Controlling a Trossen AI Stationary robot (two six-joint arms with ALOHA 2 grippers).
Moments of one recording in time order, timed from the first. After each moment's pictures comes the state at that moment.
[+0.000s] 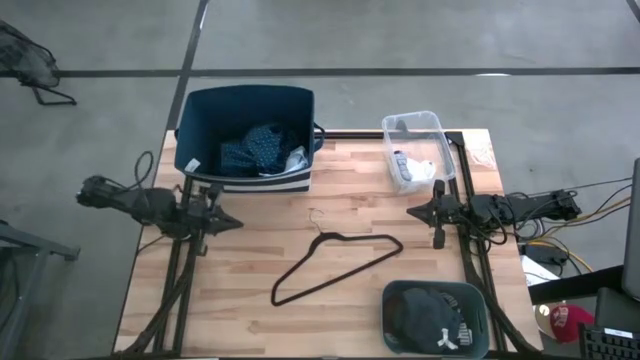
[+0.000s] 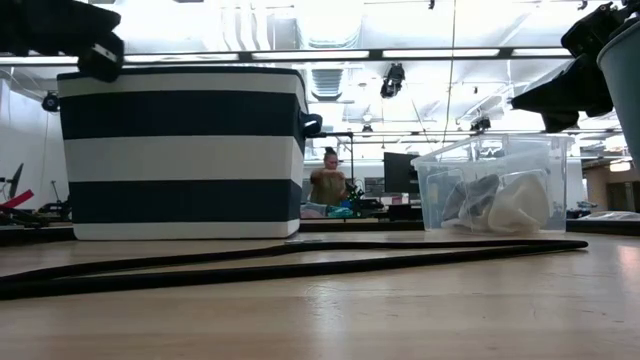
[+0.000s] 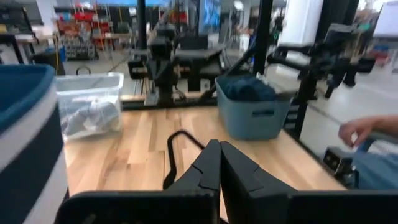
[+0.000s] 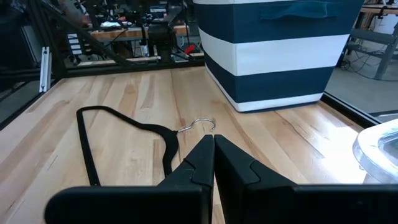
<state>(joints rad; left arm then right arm) -0.30 0.23 0.31 -0.18 -0.16 -0.02 0.19 0.03 0.10 -0.23 0.32 0.13</state>
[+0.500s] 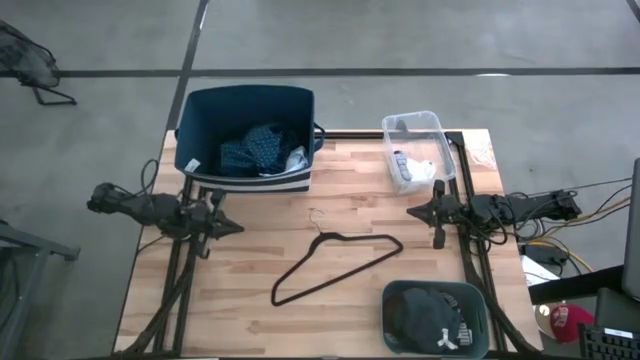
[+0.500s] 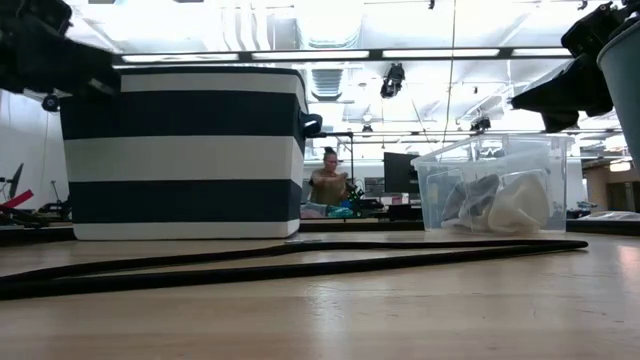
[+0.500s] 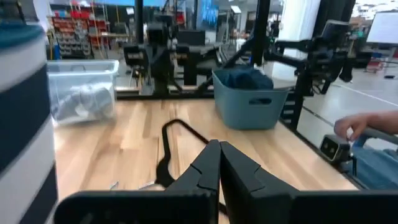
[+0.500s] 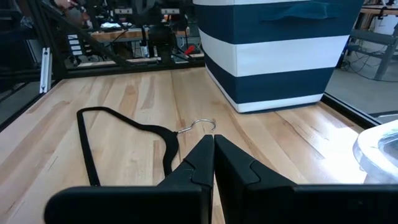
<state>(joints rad) -0.30 0.00 0.14 -0.20 -0.14 -0.05 0.19 0.03 0.10 -0.23 0.32 0.13</state>
